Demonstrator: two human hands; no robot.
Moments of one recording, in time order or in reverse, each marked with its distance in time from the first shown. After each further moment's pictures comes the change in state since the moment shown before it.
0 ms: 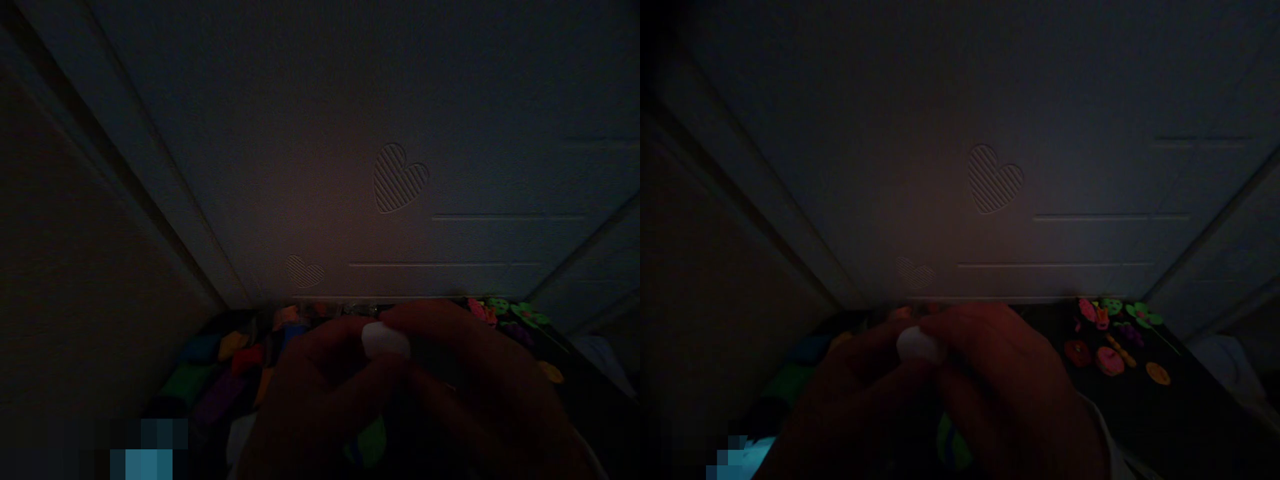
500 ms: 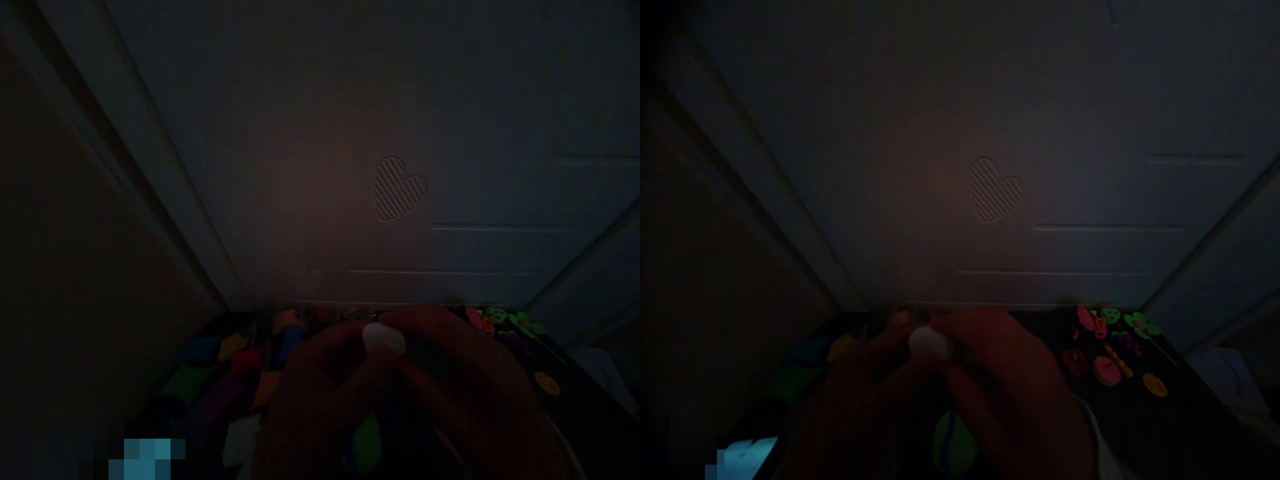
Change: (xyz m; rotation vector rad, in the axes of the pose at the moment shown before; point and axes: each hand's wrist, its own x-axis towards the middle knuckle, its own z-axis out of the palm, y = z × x) left_hand 0.002 0.013 0.015 -0.087 0.093 0.146; right_hand 0.004 0.003 -0.001 -0.007 0.049 -0.002
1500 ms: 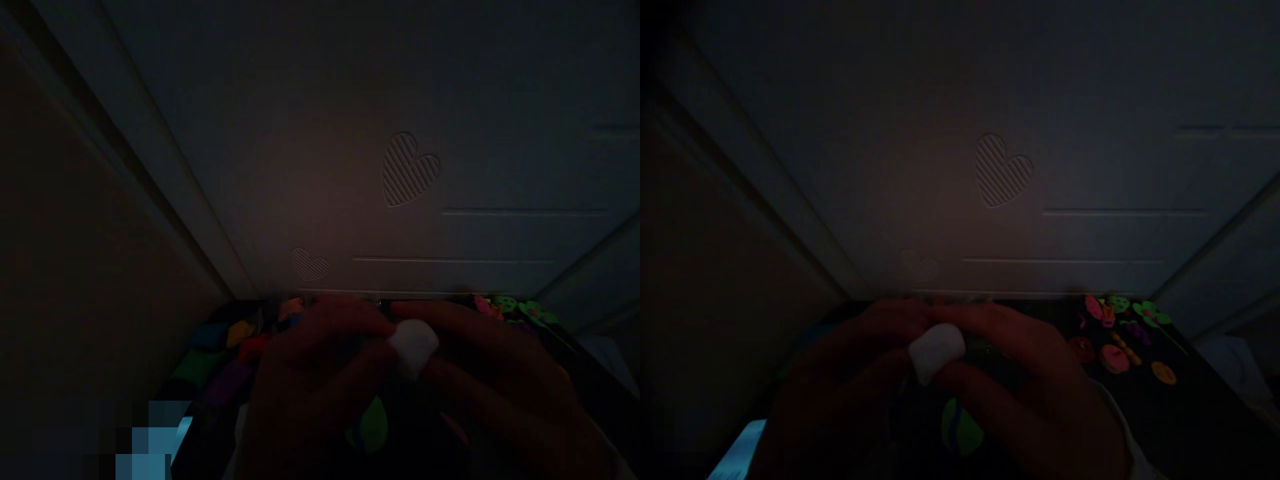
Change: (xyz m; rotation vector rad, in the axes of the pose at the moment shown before) left_hand -0.006 -0.013 -0.022 0.100 -0.012 0.284; right_hand -0.005 -0.001 -0.008 0.316 -0.114 0.344
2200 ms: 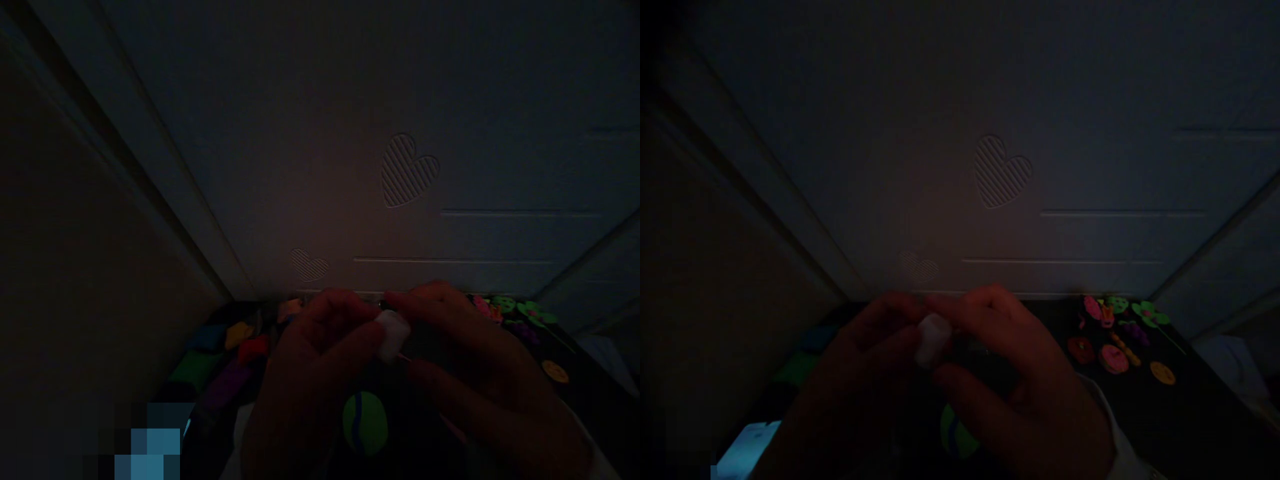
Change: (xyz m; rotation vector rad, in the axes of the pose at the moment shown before) left_hand 0.009 -0.003 0.007 -0.363 0.035 -0.397; right_hand 0.000 0.011 0.005 0.066 -0.095 -0.181
